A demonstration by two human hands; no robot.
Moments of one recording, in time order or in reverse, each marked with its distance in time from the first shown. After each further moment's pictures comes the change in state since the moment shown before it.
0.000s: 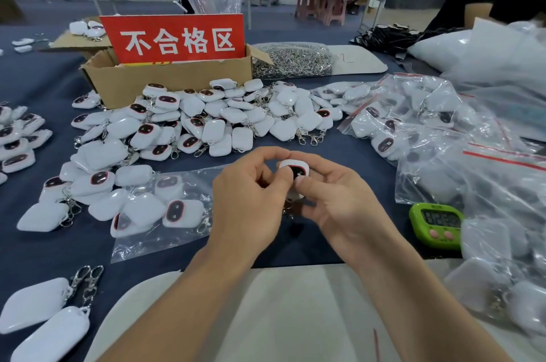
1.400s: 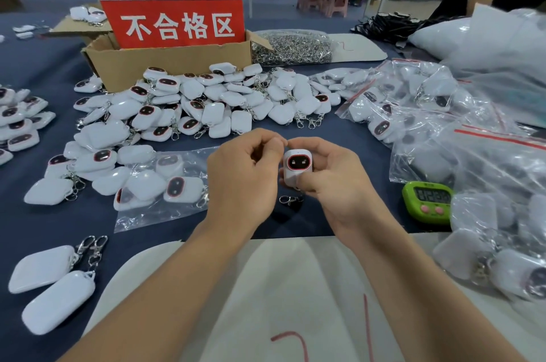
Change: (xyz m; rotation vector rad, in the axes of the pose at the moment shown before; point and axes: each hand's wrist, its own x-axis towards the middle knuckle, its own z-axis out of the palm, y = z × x) left_hand -0.007 0.009 -0.001 0.077 0.096 0.026; right_hand -0.011 -0.001 0.004 -0.239 0.147 -0.012
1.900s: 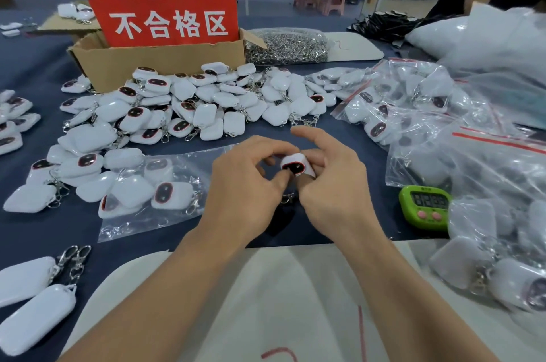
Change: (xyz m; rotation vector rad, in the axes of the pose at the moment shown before) left_hand 0.001 -0.006 0.004 0.112 -0.172 0.150; right_hand 0.004 0.005 0.000 -0.404 0.171 -0.217
